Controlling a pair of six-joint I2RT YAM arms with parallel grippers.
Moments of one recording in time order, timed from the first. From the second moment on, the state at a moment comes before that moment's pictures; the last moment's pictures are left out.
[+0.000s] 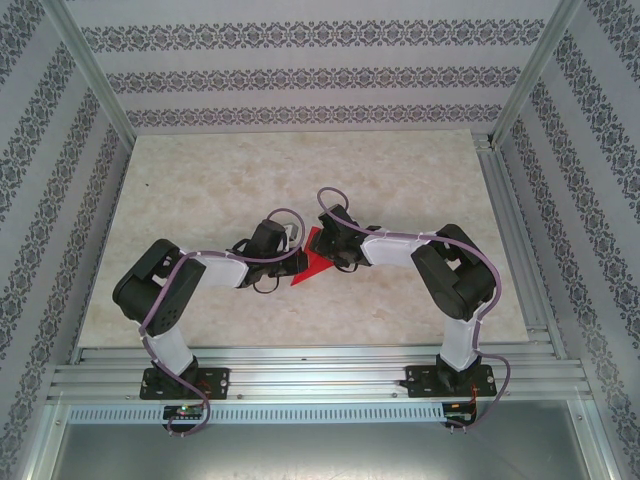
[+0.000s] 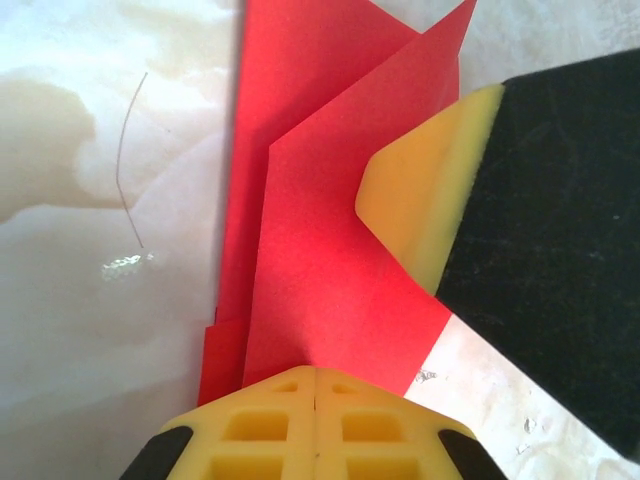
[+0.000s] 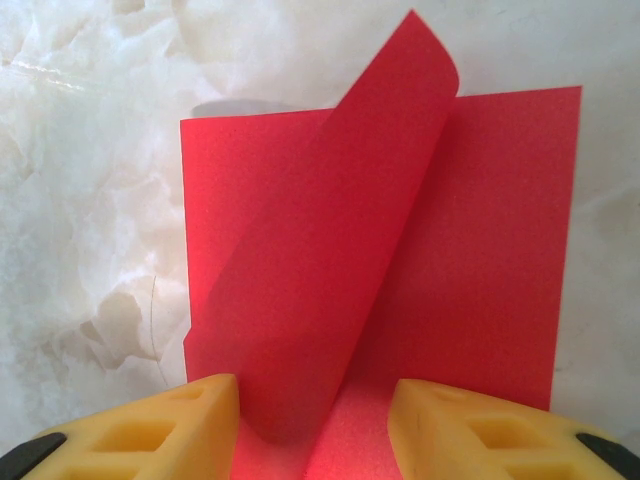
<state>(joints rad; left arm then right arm) -0.58 1.75 0.73 0.22 0.33 -0.68 0.68 1.91 1.04 -0.13 -0.02 1.02</state>
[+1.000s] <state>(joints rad) -0.58 1.77 0.74 0.22 0.32 -0.67 0.60 1.70 0.91 -0.10 -0.13 0.91</state>
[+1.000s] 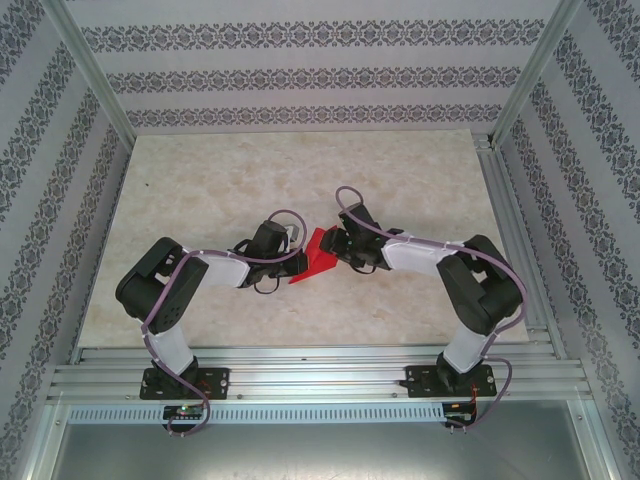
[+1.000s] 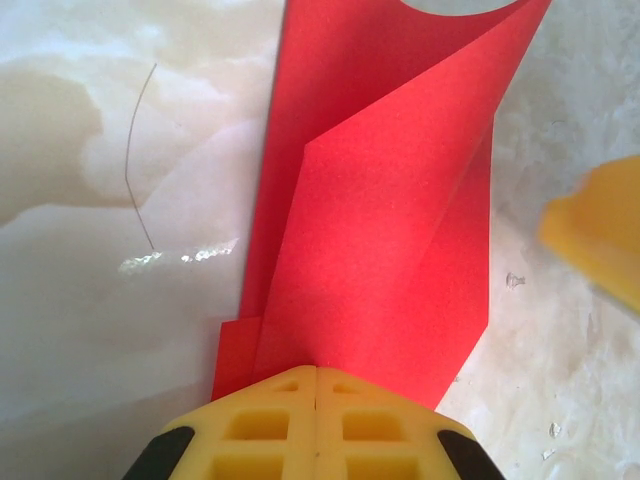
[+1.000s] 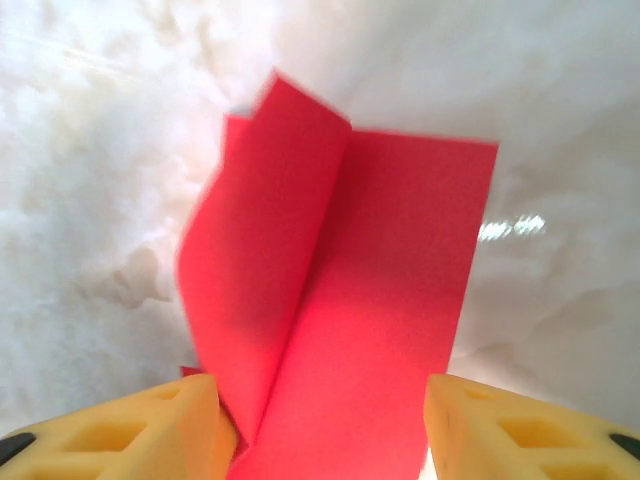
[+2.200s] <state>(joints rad) -0.58 1.78 0.74 0.22 0.33 -0.64 0.65 1.85 0.92 0.07 -0.35 0.81</state>
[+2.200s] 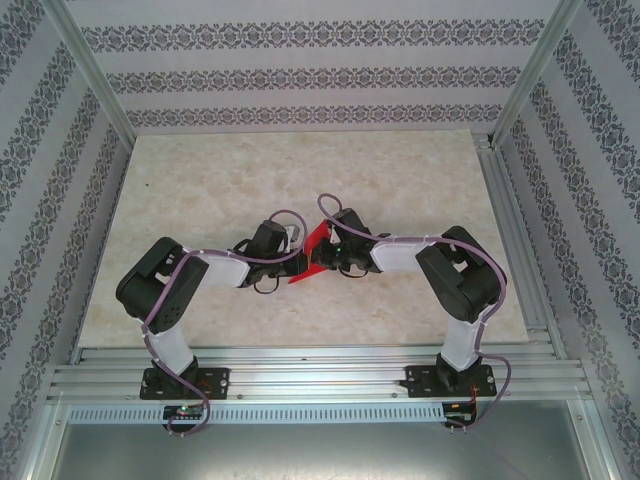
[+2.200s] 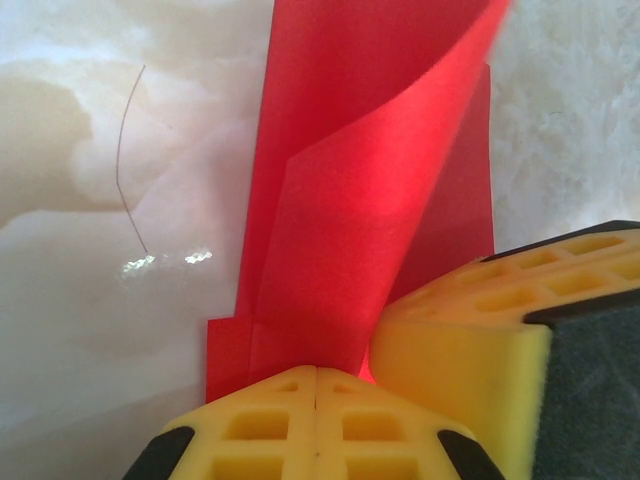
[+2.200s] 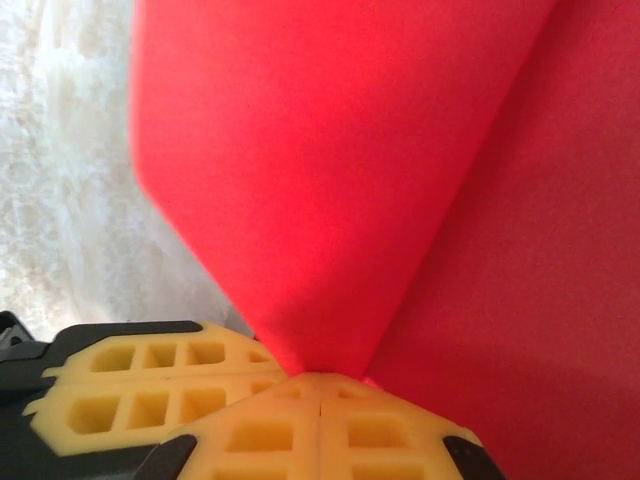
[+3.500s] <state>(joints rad) -0.58 1.78 0.74 0.22 0.33 -0.62 0.60 1.90 0.94 0.10 -0.32 0.79</state>
